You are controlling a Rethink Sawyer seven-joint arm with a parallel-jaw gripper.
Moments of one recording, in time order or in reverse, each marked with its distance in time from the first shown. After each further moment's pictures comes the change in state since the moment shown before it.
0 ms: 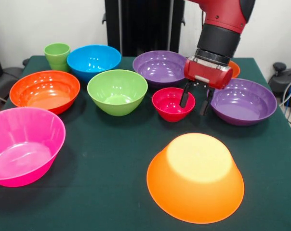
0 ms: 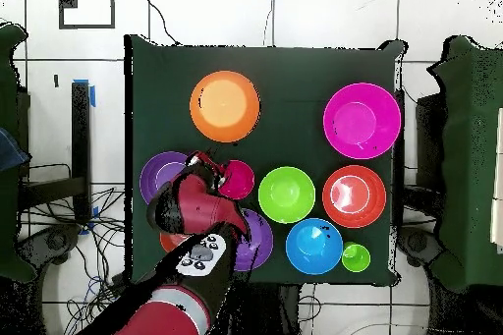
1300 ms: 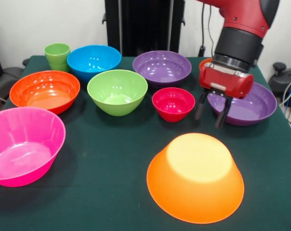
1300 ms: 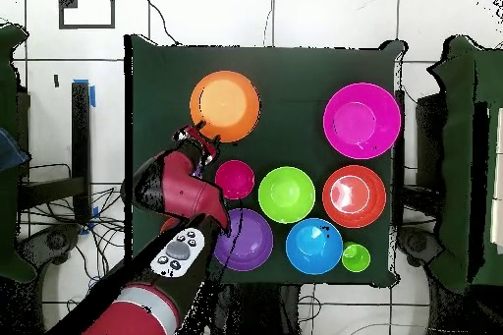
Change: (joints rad) arm 0.094 0.054 -0.054 -0.103 0.272 -0.006 0.000
